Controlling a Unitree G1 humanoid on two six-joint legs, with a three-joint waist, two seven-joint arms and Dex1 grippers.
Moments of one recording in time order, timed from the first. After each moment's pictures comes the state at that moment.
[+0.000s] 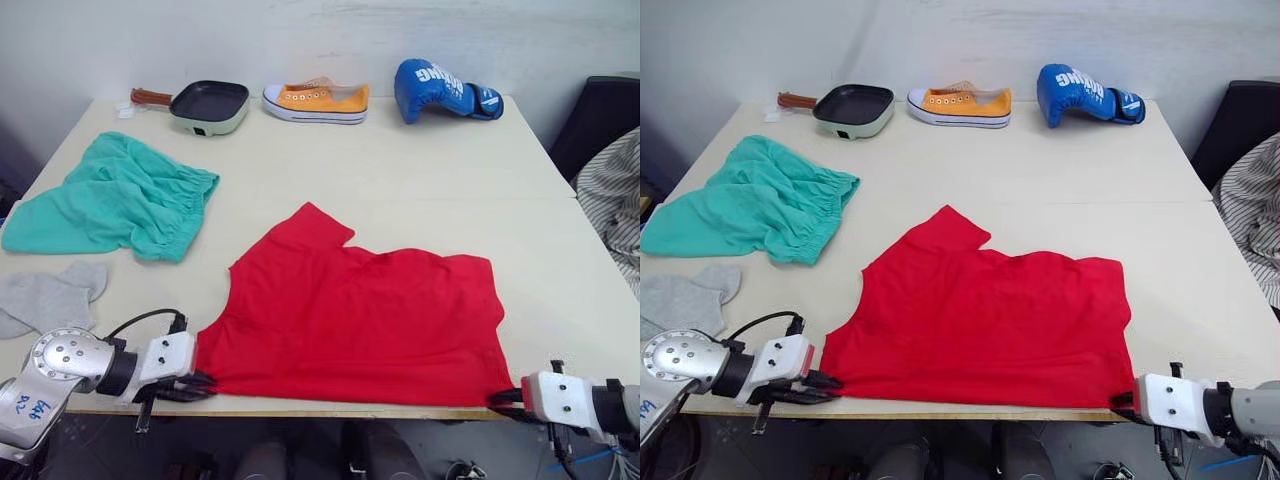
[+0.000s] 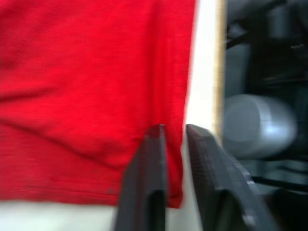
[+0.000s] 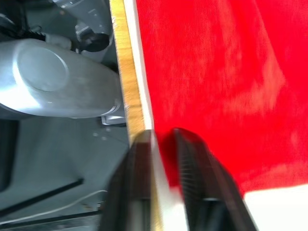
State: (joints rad) left arm 0.22 1.10 0.08 -0.30 -0.33 0.29 -1.27; right arm 0.56 -1.05 -0.35 -0.32 0.22 -0.06 1.21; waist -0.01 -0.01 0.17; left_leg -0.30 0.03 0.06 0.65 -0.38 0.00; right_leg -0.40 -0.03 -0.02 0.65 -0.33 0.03
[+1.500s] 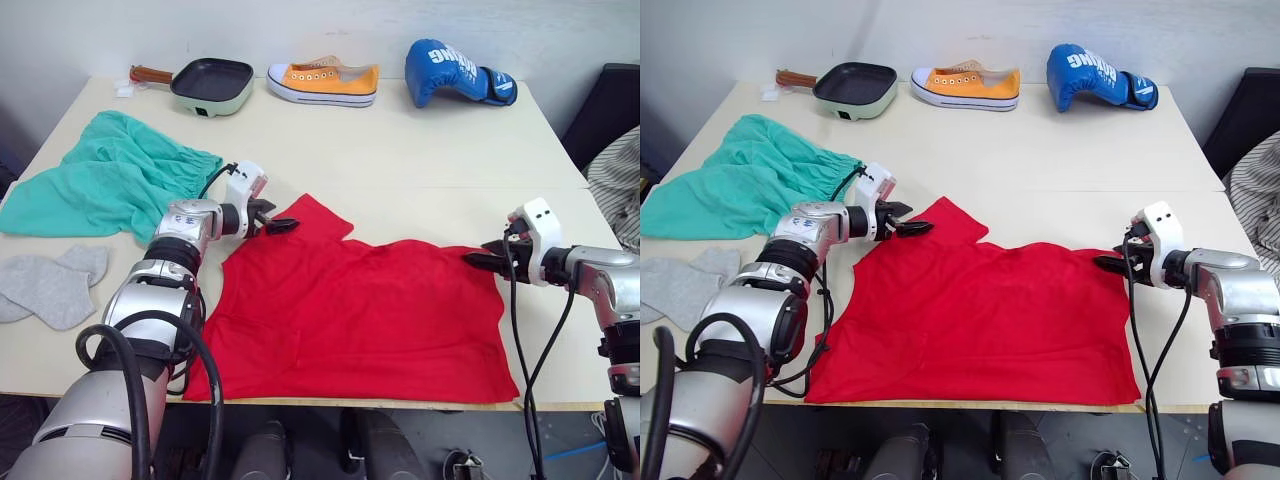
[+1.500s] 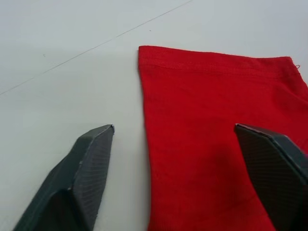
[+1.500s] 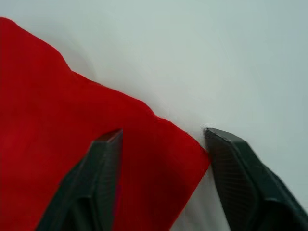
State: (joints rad) left arm -1.20 0.39 -0.02 1.27 -0.06 0.21 -0.84; right arm -0.58 -0.84 -0.05 0.39 0.32 0.67 0.89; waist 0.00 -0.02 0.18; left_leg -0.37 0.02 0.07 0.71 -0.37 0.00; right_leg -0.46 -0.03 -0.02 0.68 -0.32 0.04
